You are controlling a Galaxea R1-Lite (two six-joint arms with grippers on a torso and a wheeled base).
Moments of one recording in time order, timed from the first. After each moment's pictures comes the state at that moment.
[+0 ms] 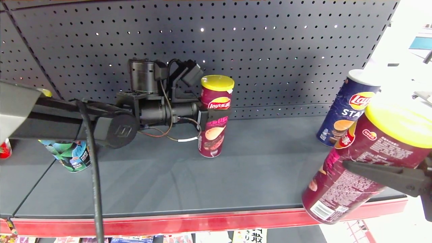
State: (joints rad) left arm -0.48 1.96 -1.27 -0.49 -0.64 0.15; right arm 0.42 1.06 -0.68 -0.13 0.47 -0.19
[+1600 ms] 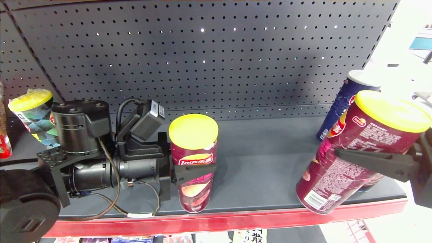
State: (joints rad) left arm -0.54 1.63 -0.63 -0.78 -0.74 0.13; right arm 0.42 1.12 -0.74 -0.13 0.47 -0.19
